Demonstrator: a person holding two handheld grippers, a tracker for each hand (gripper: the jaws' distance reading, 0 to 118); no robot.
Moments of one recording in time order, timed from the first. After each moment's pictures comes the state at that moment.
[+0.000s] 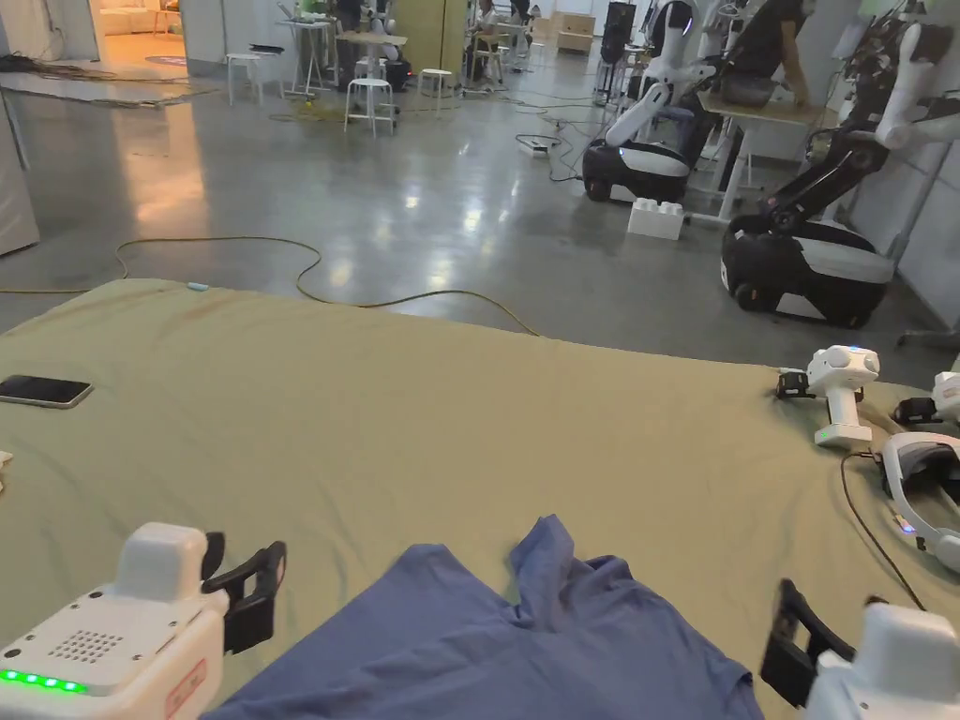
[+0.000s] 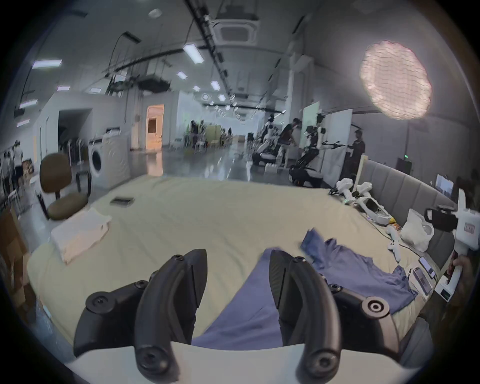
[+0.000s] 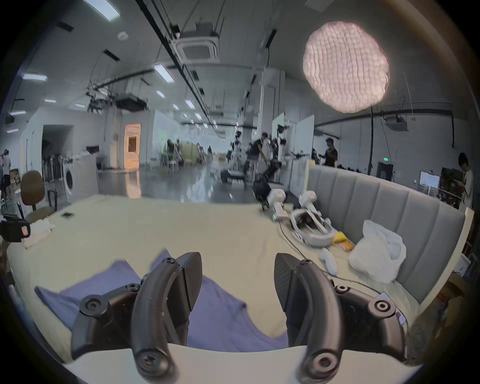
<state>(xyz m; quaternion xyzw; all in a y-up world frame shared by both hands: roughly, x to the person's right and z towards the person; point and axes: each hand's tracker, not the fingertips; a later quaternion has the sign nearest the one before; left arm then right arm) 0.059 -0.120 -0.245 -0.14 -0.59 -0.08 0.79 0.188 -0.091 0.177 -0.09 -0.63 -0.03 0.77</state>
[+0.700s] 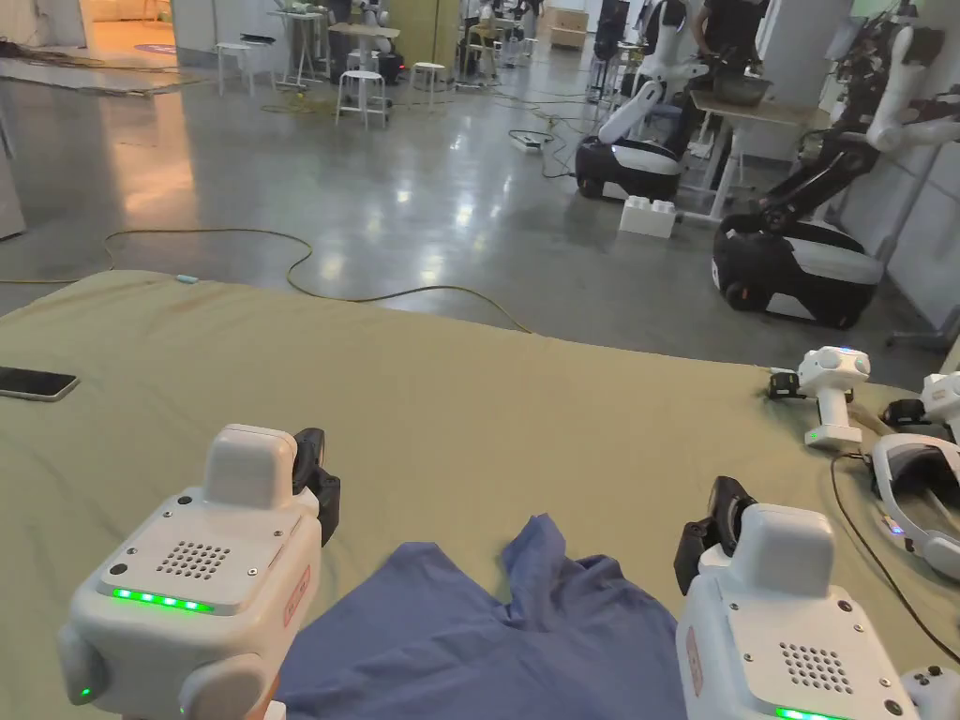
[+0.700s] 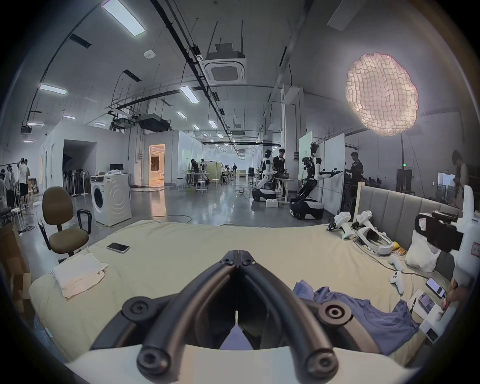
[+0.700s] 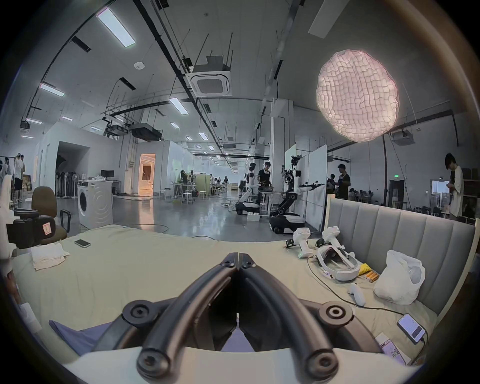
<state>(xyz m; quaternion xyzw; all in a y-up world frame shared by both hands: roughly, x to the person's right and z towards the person) 0.090 -0.069 -0.199 -0.07 -0.57 -0.03 0.81 0.195 -0.062 0.110 -0.03 -0.61 0.01 0.79</state>
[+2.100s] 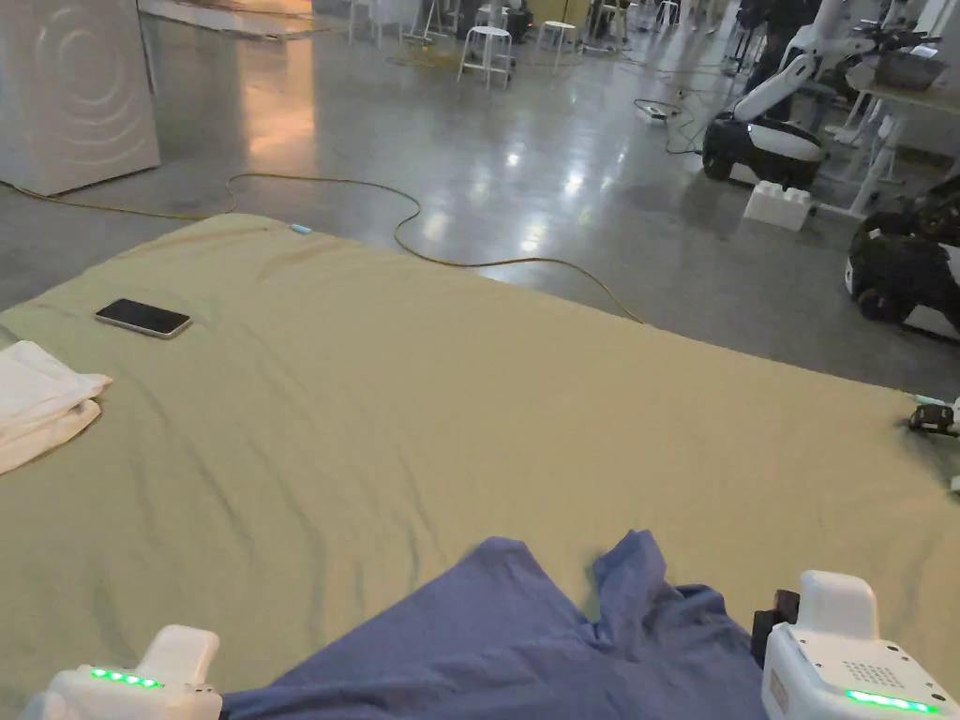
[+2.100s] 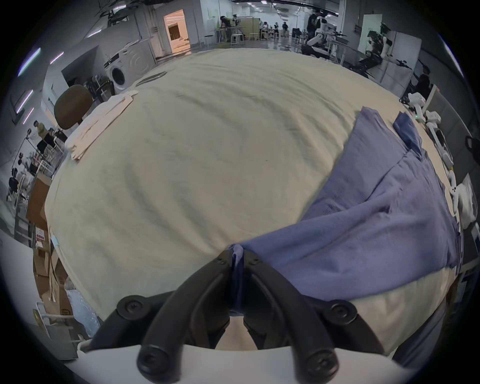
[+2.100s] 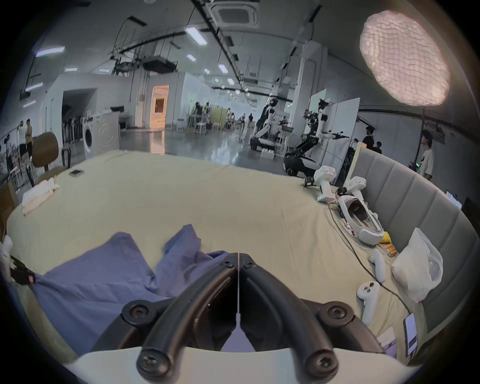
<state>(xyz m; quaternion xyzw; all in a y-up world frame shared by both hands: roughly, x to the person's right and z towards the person) 0.052 -0.267 -0.323 -0.45 -0.40 -0.28 0.75 0.337 -0.165 0.083 -0.27 -0.55 -0.07 0.79</state>
